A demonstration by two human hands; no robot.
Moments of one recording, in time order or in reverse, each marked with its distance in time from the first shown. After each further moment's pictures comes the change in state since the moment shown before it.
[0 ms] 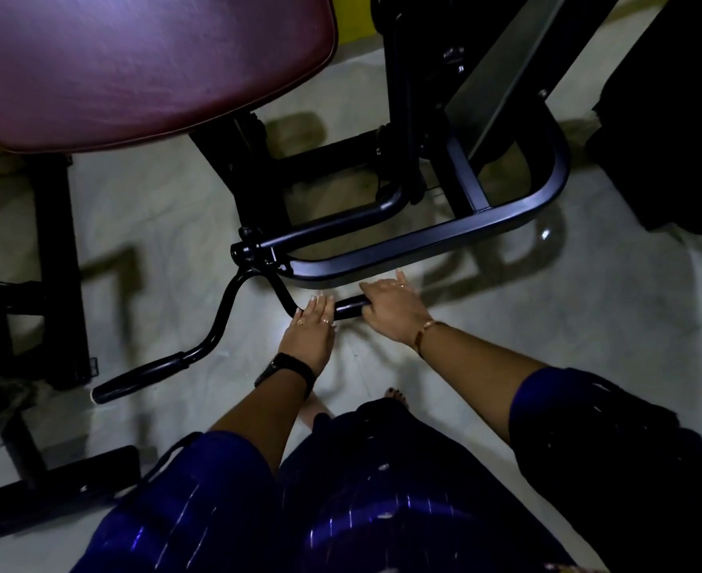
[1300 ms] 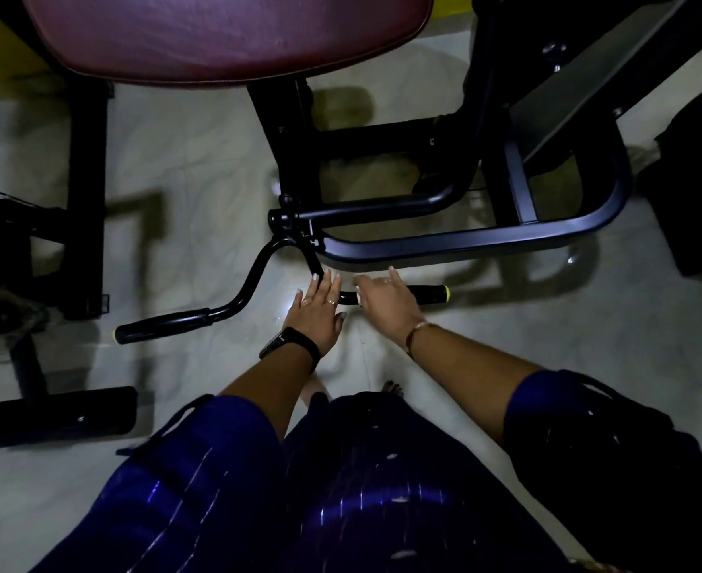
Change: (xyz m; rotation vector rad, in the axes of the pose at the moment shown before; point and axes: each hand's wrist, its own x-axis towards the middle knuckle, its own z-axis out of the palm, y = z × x) left_hand -0.010 -0.032 0.003 -0.047 -0.049 -0.141; right_hand 0.020 -0.056 0.019 -0.022 0.092 -0.125
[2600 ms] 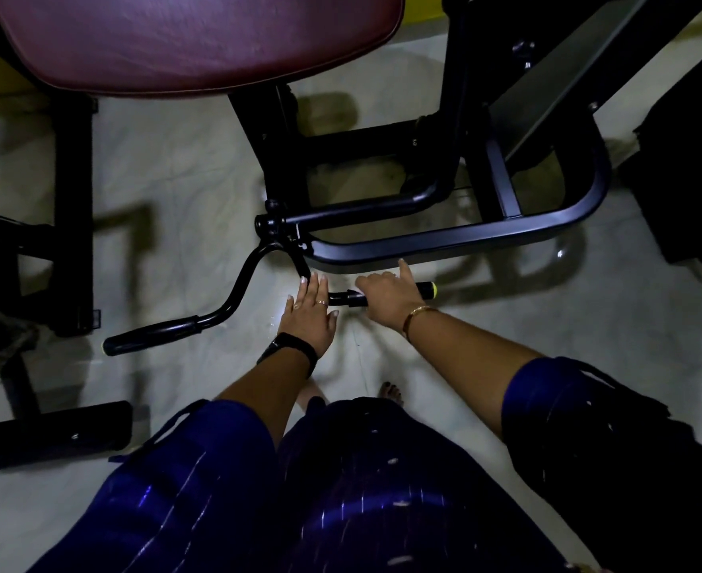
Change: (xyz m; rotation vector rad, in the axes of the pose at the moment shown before) left_hand -0.002 0.012 0.000 -0.082 0.020 -0.070; right_hand 0.007 0.021 -0.012 -0.196 -0.210 0.035
